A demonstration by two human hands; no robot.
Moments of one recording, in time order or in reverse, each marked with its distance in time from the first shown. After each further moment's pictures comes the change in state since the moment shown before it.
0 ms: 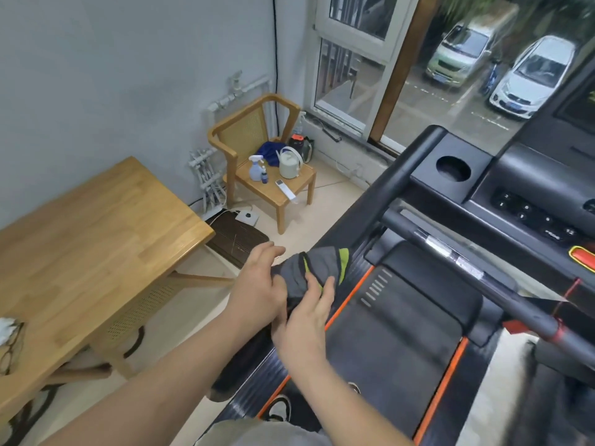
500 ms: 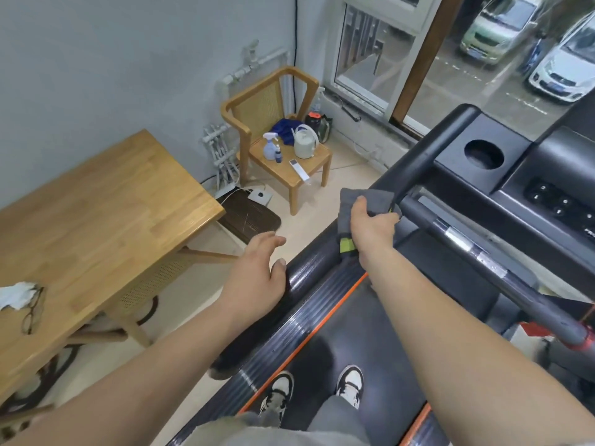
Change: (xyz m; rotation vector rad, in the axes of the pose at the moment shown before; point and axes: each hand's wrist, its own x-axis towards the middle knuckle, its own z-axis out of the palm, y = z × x) left_hand -0.007 -0.003 -0.004 0.106 -0.016 -0.039; right_hand 0.170 -0.006 -0.085 0.397 0.222 0.499
